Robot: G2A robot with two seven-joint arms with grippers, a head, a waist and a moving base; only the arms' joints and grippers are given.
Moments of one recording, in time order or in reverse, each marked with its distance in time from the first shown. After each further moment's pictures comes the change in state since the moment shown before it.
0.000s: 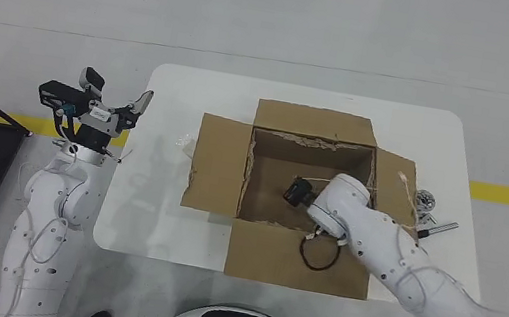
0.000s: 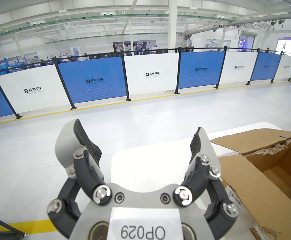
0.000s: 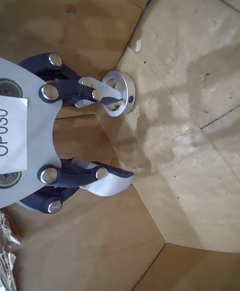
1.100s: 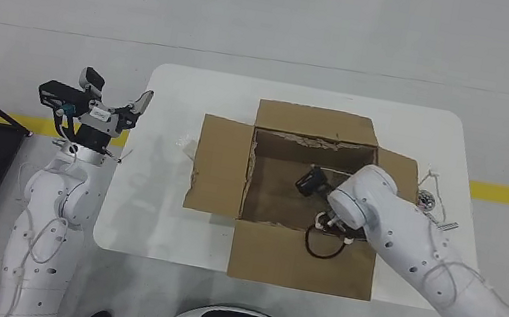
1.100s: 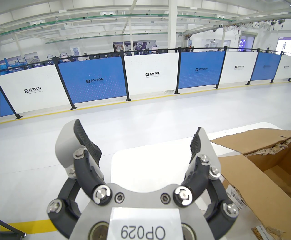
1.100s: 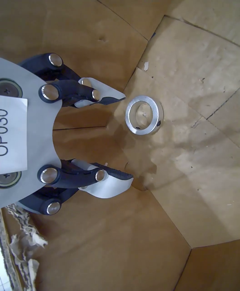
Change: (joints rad) left arm 0.000 0.000 0.000 0.000 0.000 0.000 0.000; right arm 0.030 0.092 0.052 -0.068 0.215 0.127 0.000
